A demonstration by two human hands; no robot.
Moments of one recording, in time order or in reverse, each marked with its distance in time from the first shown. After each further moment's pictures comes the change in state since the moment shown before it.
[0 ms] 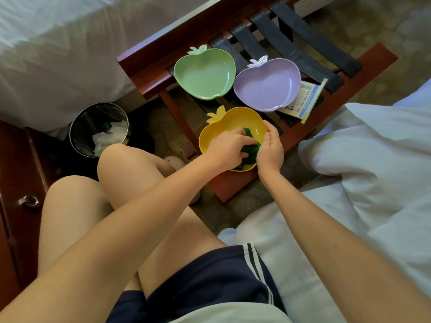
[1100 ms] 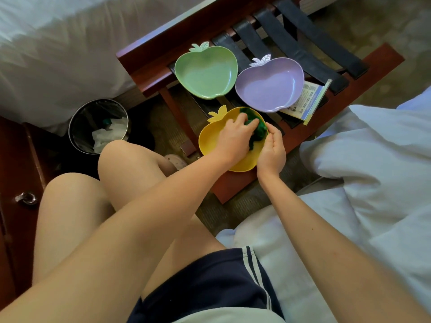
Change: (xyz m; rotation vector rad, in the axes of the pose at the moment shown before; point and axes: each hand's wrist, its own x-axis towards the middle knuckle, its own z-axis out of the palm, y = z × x) left_hand 0.024 0.009 0.011 0.122 0.192 -0.119; right_hand -0.001 0.001 0.004 0.117 0.099 0.011
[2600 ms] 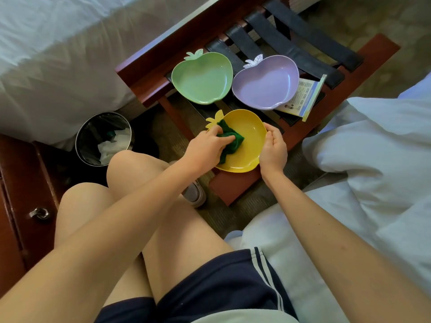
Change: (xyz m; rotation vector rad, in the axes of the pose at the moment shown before) left_hand -0.033 -0.059 -0.013 -0.002 -0.083 0.086; right_hand 0.004 -0.003 -0.002 -0.039 -0.037 0.039
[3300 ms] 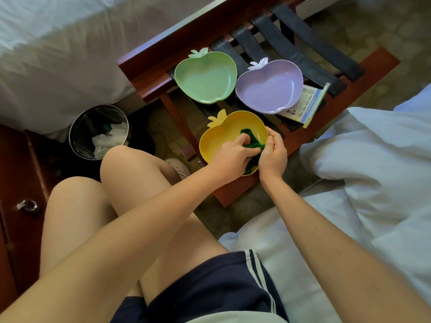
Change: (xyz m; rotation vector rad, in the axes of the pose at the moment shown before) left_hand 0.004 0.047 0.014 -0.166 0.042 0.153; right_hand 0.000 0.006 0.002 -0.005 0.012 -0.047
